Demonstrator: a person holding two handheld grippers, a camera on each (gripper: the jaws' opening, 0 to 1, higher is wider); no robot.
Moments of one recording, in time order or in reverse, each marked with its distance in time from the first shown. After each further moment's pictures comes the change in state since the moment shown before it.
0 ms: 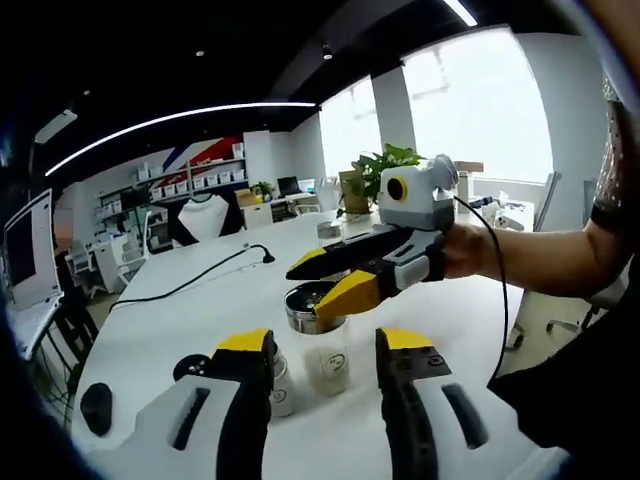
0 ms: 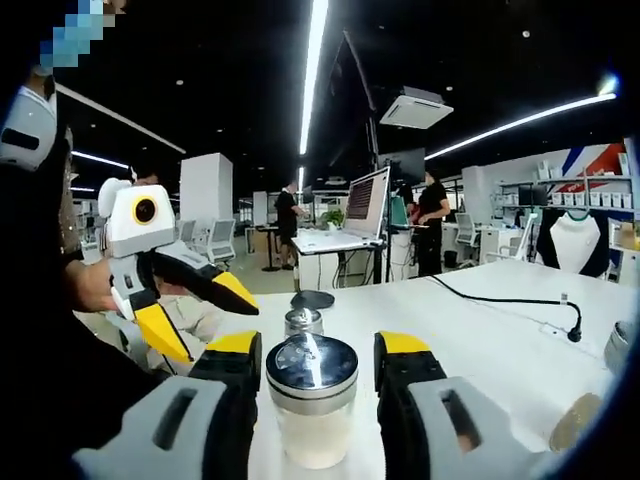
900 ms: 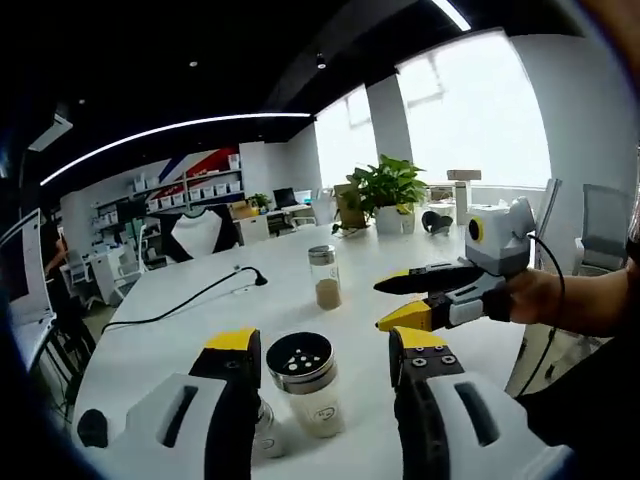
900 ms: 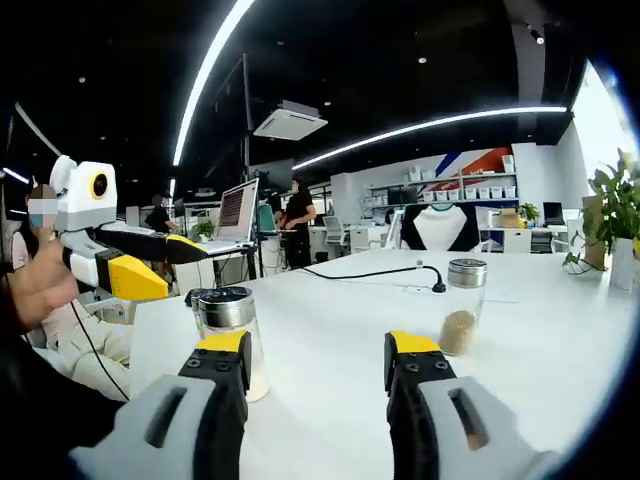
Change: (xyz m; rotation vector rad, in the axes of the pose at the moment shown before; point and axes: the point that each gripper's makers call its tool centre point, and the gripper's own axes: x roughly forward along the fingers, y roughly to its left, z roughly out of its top) left arm 0.028 -0.013 0.029 0.011 -0.039 -0.003; right arm -0.111 -0.043 -0.036 0.087 -0.014 -0.635
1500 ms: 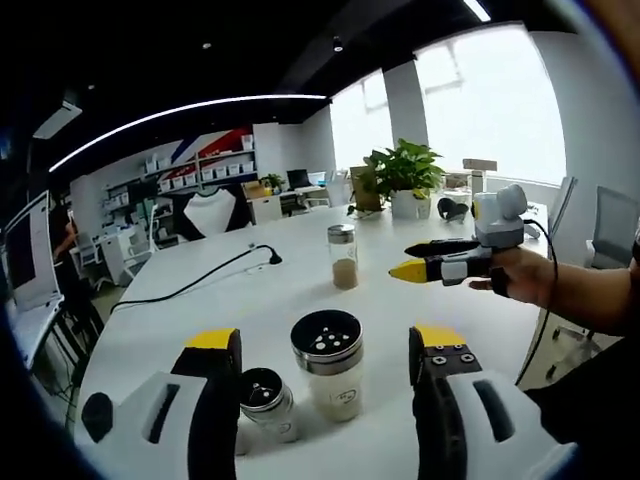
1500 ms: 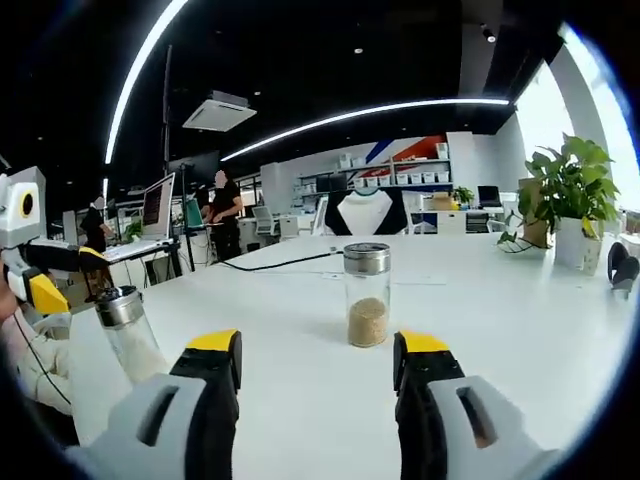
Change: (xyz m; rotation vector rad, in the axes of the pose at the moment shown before) left arm 0.000 0.023 -0.021 -0.038 0.086 0.050; right arm 0.008 -0.088 -0.008 0.069 0.050 -0.263
